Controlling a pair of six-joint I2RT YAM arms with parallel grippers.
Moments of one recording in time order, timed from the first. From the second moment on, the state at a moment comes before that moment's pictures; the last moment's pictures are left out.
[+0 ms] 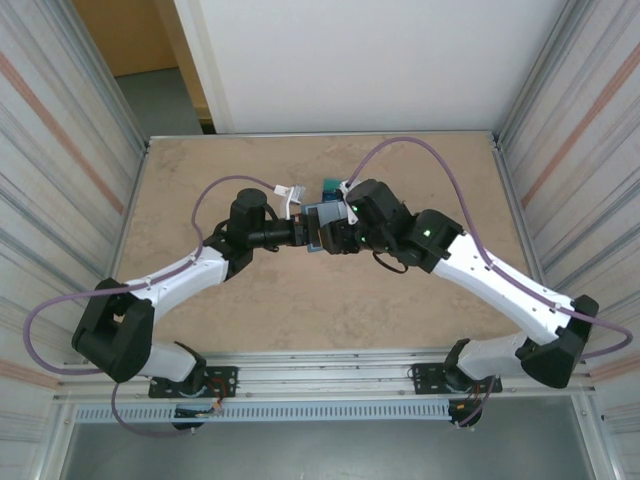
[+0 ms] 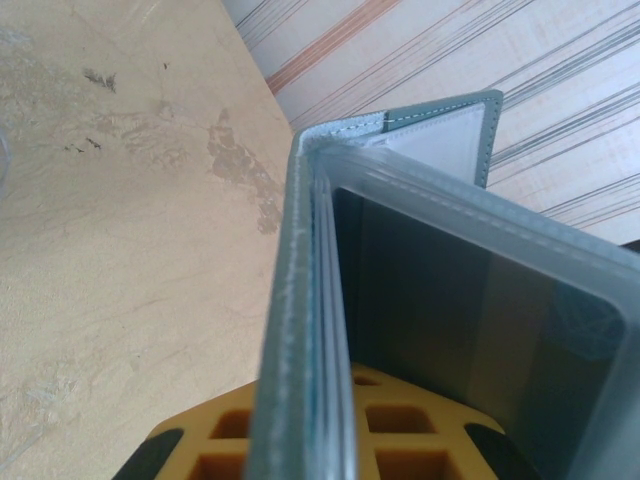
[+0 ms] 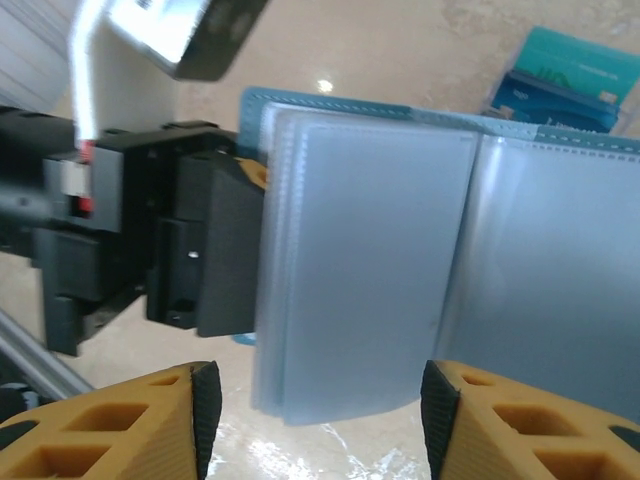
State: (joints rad) left arm -0.58 1.40 0.83 0.27 0.69 -0.74; right arm 0.90 1.32 1.38 -0.83 0.11 0.46
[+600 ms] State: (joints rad) left arm -0.58 1.40 0.83 0.28 0.69 -0.74; right arm 0.84 1.34 1.38 -0.80 0.06 0.46
